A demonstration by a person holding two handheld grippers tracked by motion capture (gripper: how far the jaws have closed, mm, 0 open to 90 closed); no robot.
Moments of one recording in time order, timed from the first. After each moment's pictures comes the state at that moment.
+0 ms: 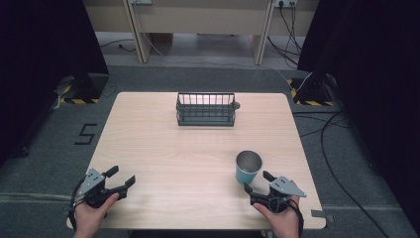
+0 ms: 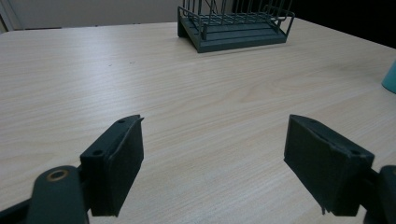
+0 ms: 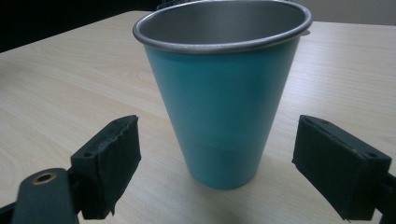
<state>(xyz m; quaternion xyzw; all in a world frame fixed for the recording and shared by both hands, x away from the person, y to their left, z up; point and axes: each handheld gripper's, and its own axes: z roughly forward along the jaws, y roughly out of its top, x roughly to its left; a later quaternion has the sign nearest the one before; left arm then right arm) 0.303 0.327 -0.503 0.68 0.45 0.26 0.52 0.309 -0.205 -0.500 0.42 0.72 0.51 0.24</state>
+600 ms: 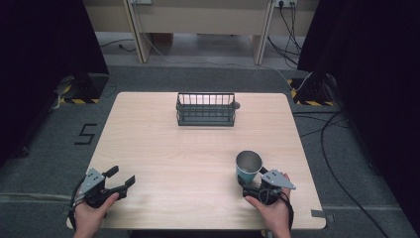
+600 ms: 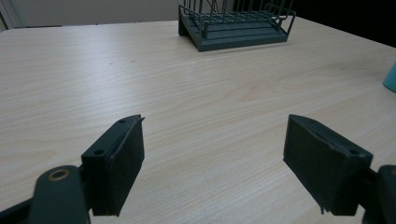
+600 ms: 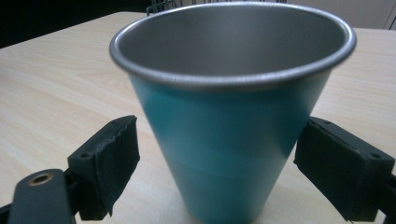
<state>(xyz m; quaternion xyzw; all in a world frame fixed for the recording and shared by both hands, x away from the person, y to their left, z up) 0.304 0.328 -0.503 0.68 0.45 0.26 0.52 0.330 -0.186 -0.503 0.42 0.71 0.50 0.26</state>
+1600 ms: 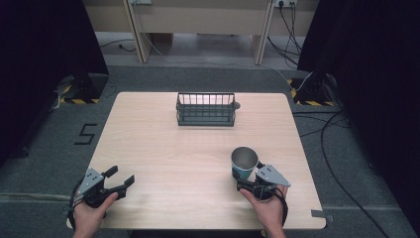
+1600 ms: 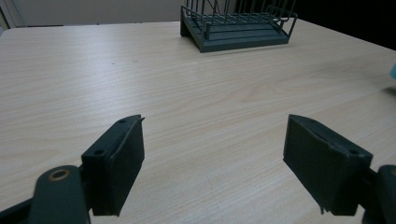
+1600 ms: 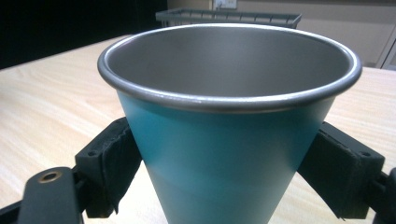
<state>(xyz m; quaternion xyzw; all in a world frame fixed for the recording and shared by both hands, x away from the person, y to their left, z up) 0.303 0.329 -0.503 0.67 0.46 0.26 0.52 0.337 -0.167 -0.486 0.40 0.69 0.53 0.28</state>
